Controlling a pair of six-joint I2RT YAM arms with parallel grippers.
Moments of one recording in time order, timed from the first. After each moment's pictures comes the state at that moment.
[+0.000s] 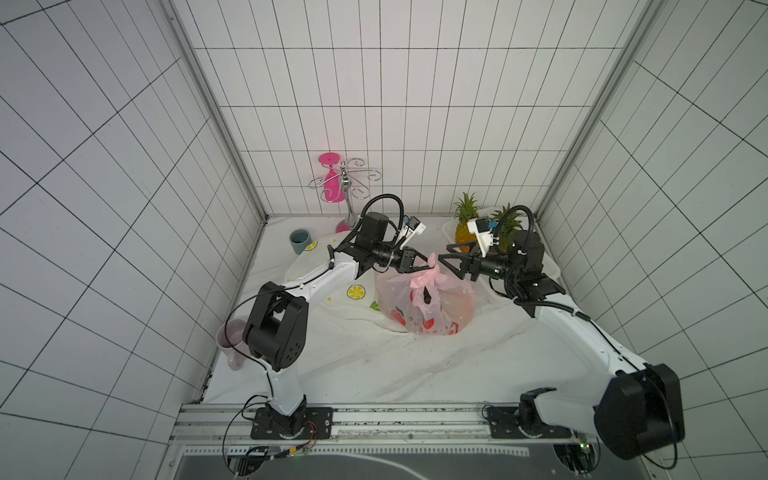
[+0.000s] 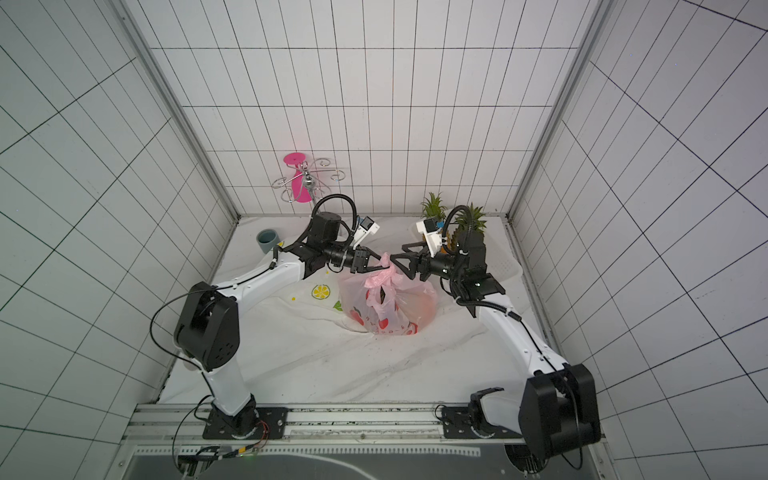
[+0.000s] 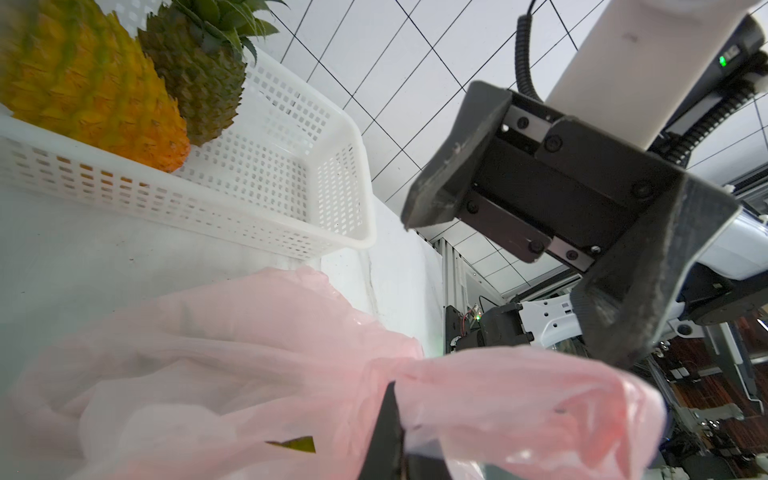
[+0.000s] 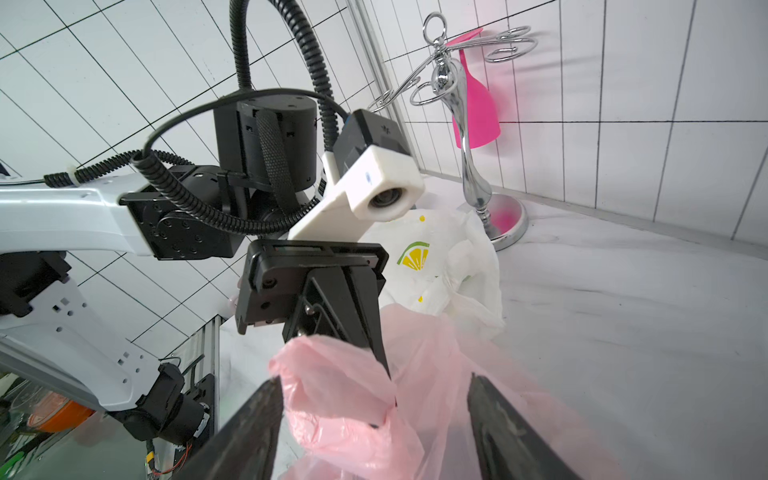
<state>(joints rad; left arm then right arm) -0.52 1.83 1.41 -0.12 1.11 -0.29 0.25 1.30 0.94 0.13 -0.87 0.21</state>
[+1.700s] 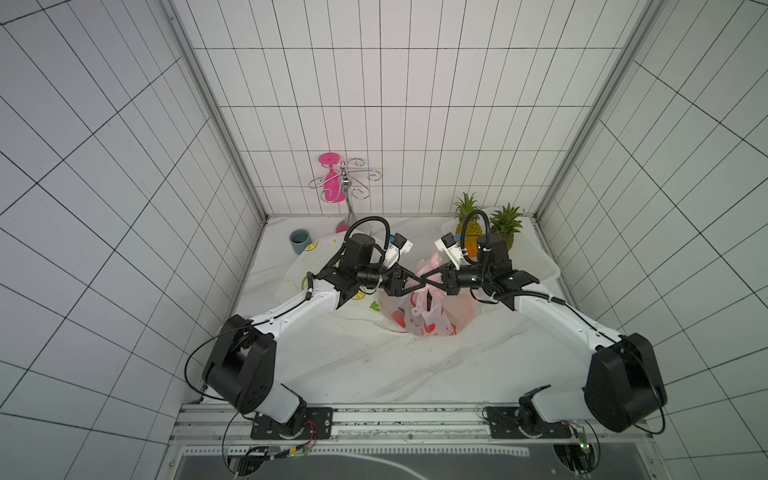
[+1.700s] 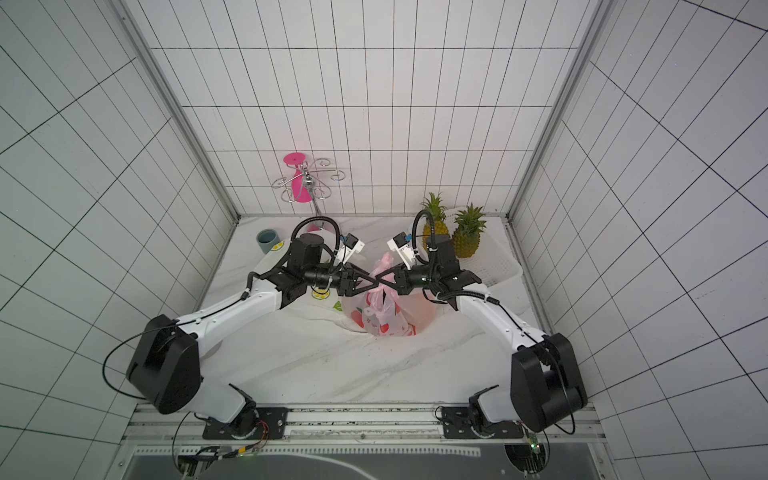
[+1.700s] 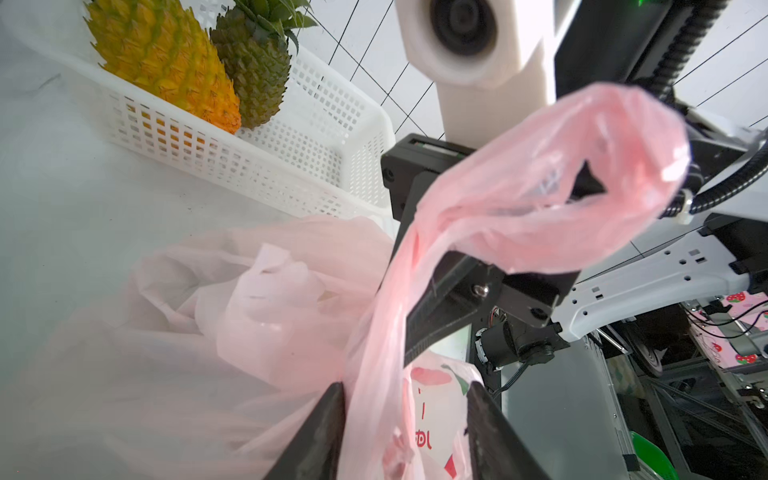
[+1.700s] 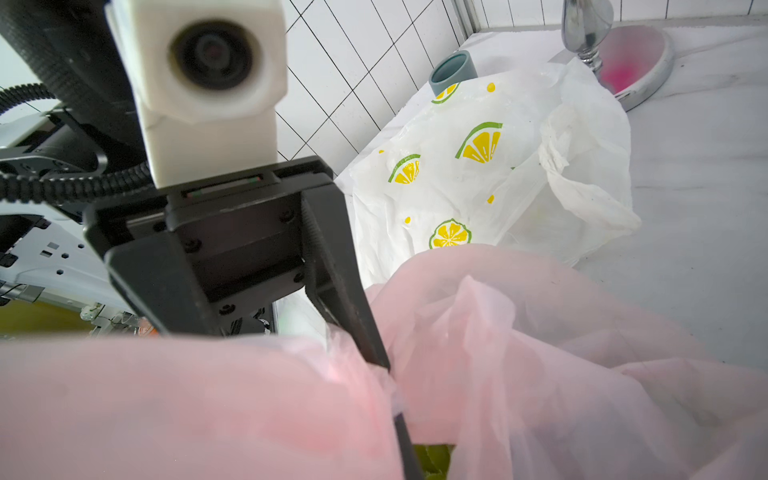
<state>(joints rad) -0.55 1.51 1.05 -0.05 0.87 -0.27 0.39 1.40 0.98 -0.12 -0.89 0.16</state>
